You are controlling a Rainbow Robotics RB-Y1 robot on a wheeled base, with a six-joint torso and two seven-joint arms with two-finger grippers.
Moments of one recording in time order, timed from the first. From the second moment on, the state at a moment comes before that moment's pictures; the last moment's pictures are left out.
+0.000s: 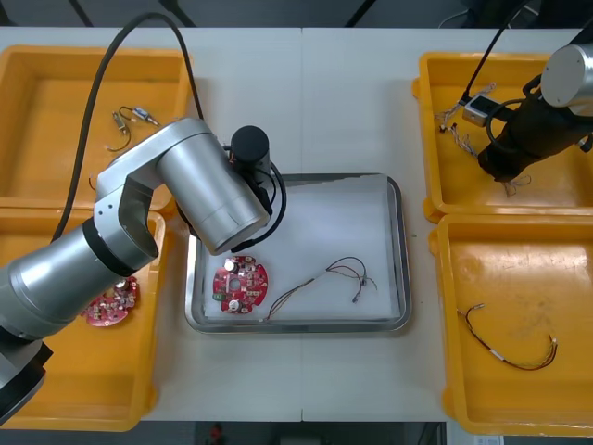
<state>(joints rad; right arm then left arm) -1.03 -0.79 0.62 -0.82 -1.08 1.19 2.20 -0.73 0.48 -0.71 -1.77 0.34 1.61 -0.29</state>
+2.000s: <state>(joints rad) -1.03 -0.90 0.19 -1.45 -1.09 1.86 2.23 -0.85 0.78 -0.34 -1.97 0.84 1.82 -0.26</state>
